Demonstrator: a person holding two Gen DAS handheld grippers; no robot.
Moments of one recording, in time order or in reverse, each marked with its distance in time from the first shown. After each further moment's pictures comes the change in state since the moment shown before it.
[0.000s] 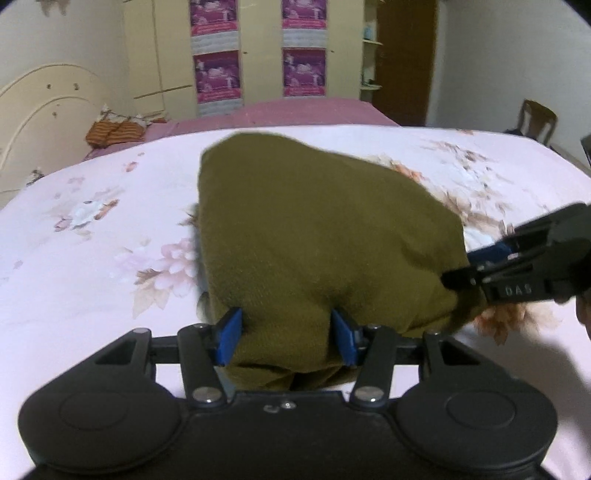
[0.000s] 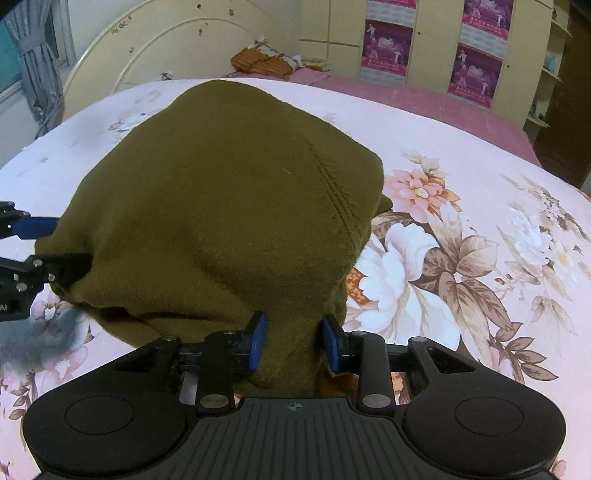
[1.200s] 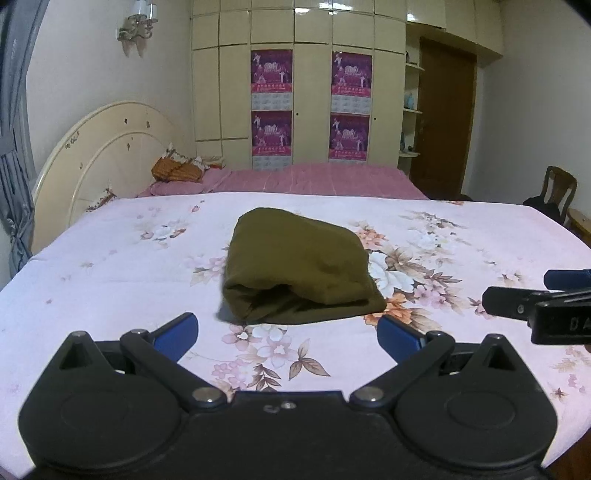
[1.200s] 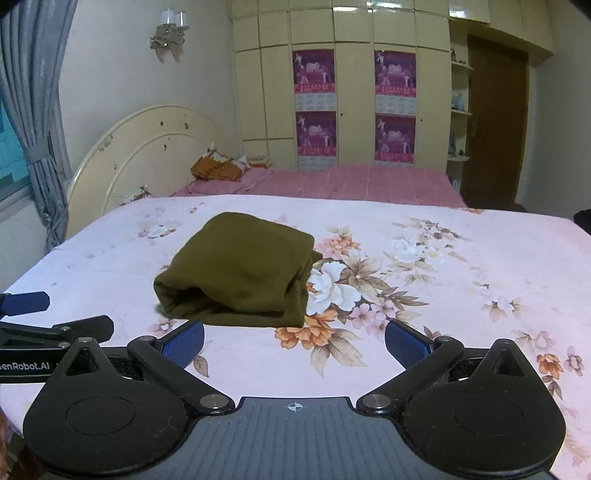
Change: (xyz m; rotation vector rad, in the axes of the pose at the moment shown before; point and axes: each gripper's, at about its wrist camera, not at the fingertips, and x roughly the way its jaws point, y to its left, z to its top) left arm -0.215 -0.096 -0.054 -0.133 -0.188 0.139; right arm -0.273 0.067 -0.117 0.180 -0.340 -0.124
